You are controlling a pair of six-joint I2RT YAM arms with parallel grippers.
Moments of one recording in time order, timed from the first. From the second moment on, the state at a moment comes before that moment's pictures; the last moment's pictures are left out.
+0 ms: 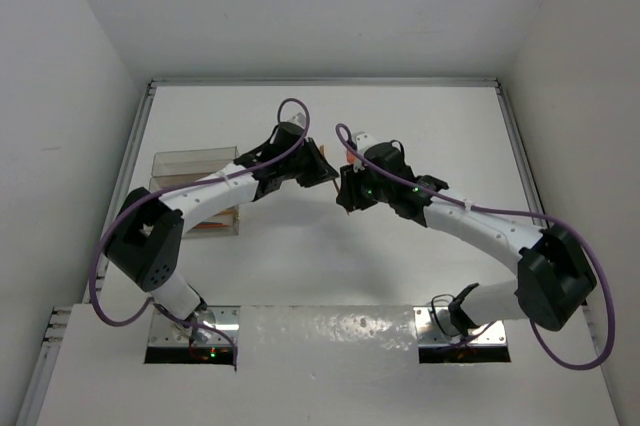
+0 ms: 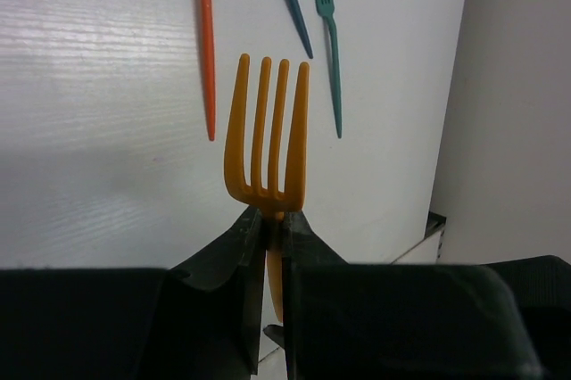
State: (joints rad) left arm -0.63 1.60 1.08 -0.12 0.16 -0.98; right arm 0.68 1.37 0.86 -0.19 -0.09 0.29
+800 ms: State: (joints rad) left arm 0.17 1.39 0.91 -0.24 -0.08 -1.17; right arm 0.68 1.31 0.81 -0.27 0.12 0.26
